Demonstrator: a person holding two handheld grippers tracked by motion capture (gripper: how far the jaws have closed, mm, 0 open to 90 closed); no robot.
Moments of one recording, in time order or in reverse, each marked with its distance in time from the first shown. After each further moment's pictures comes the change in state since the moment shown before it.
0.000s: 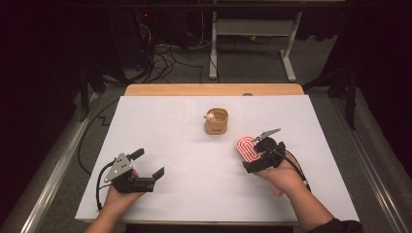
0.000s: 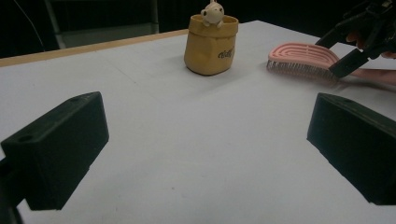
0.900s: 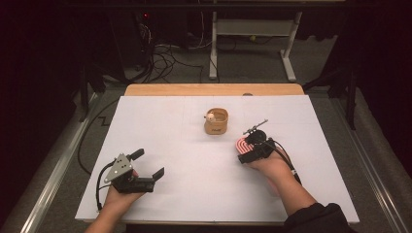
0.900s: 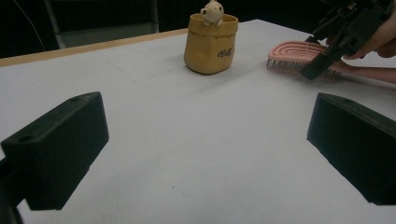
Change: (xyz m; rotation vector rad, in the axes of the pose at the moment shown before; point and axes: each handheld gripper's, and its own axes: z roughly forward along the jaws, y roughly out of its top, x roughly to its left) left arm 0.000 -0.001 0.000 0.005 0.003 0.005; right arm 0.000 0.028 0.023 0.097 -0.020 0.030
